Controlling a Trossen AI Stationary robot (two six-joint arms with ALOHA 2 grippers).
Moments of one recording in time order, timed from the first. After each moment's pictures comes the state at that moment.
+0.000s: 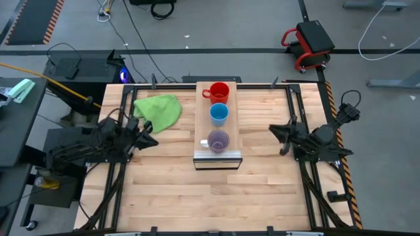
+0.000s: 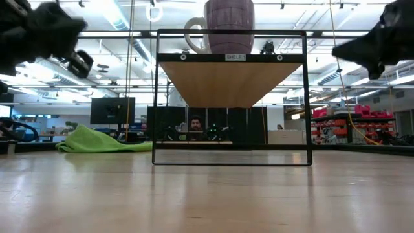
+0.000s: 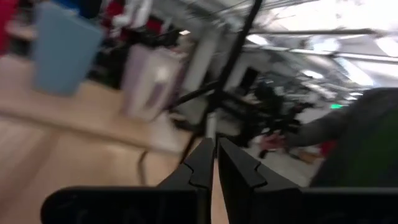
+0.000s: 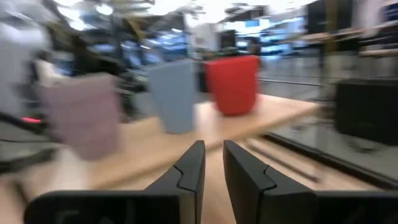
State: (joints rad) left arm 0.34 0.01 0.01 0.20 0.61 -0.52; right arm 0.62 0.00 0.01 0.14 1.03 0.03
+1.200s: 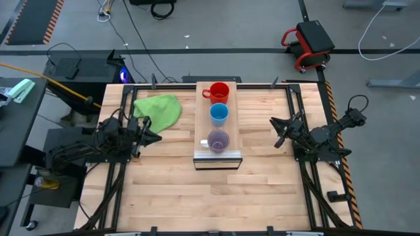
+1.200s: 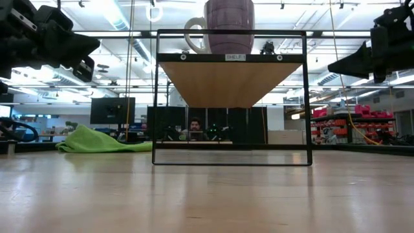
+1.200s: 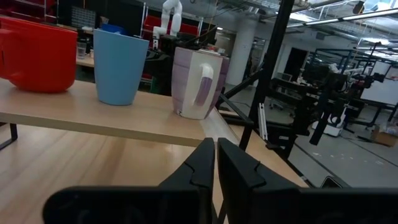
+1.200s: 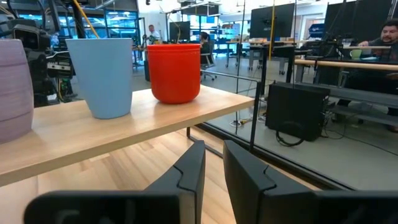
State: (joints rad) left arm 0.34 0.01 0.01 0.11 0.45 -0.25; right arm 0.48 0.01 0.01 0.03 1.15 -0.02
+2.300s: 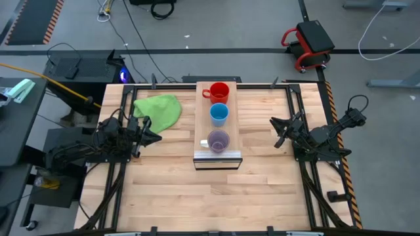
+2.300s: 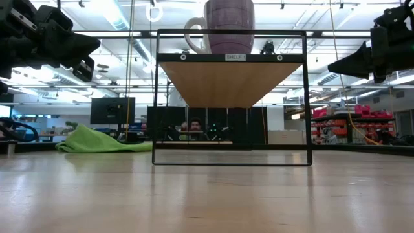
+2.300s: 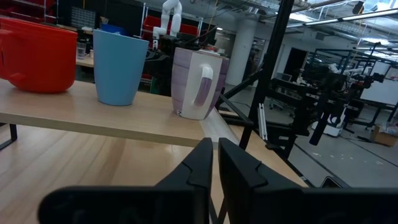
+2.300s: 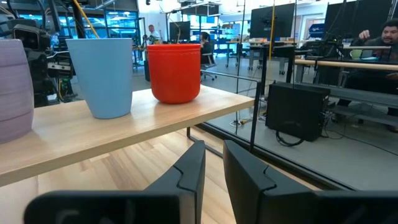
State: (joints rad) left arm 0.34 0.01 0.01 0.11 0.45 -0.25; right arm 0.48 0.01 0.01 0.03 1.15 -0.02
